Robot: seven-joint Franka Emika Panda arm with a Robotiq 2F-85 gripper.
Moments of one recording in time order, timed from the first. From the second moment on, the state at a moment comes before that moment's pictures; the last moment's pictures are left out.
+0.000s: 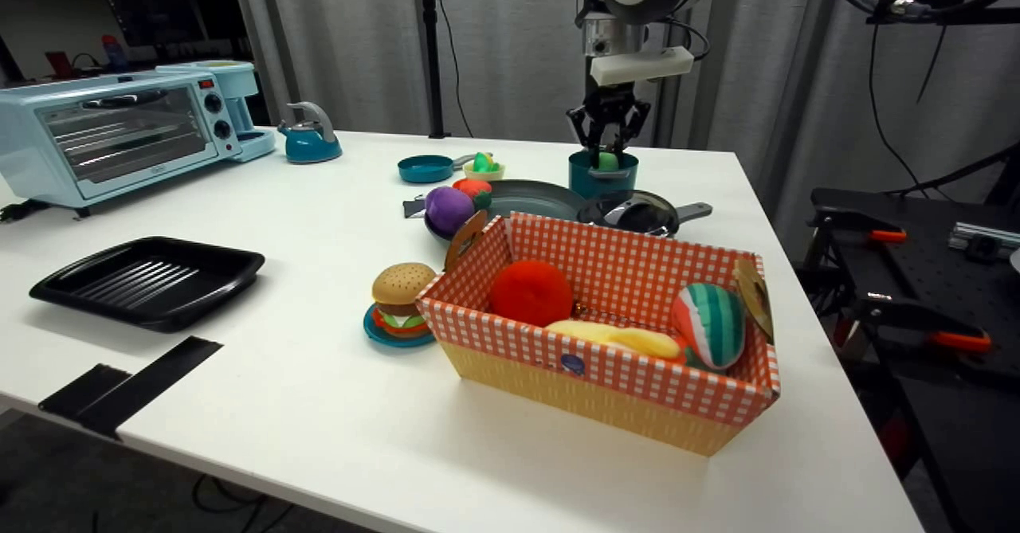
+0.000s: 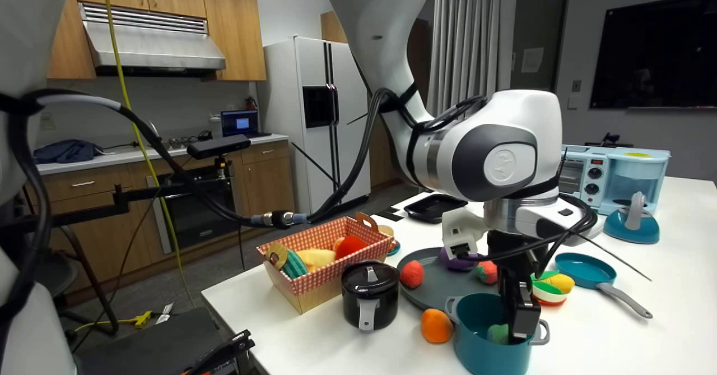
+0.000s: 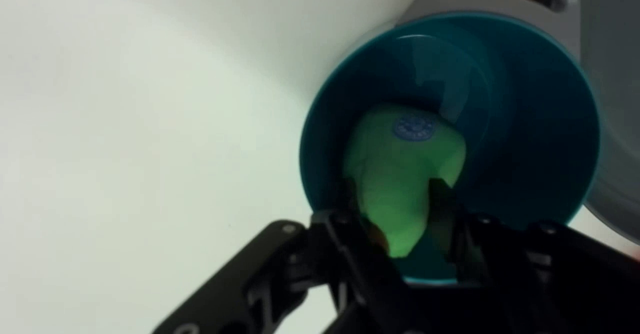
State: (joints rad) arm -0.09 0.45 -0.21 -2.19 0.02 2.64 0.63
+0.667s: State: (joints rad) arm 0.02 0.41 -0.22 -2.20 -0.05 2.64 0.61
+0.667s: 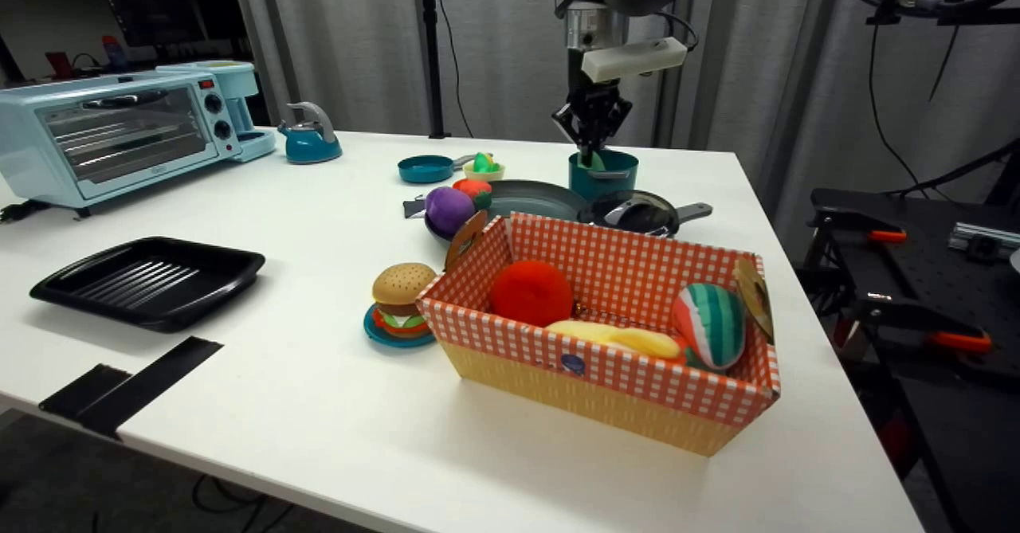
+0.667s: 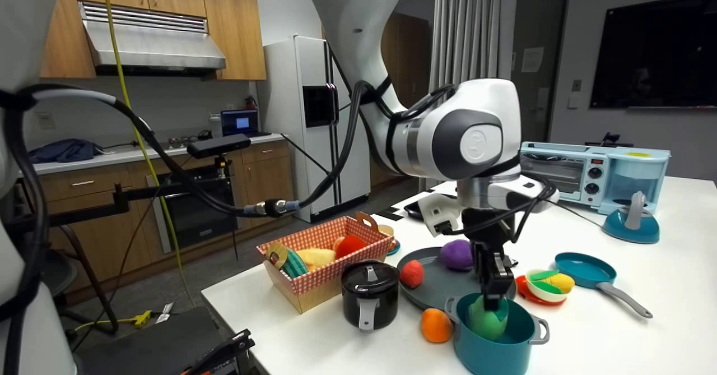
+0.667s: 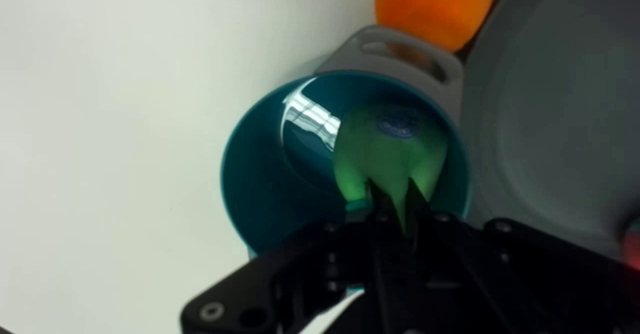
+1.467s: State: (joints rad) arm 0.11 0.11 -0.22 -2.23 -0.41 2.59 0.73
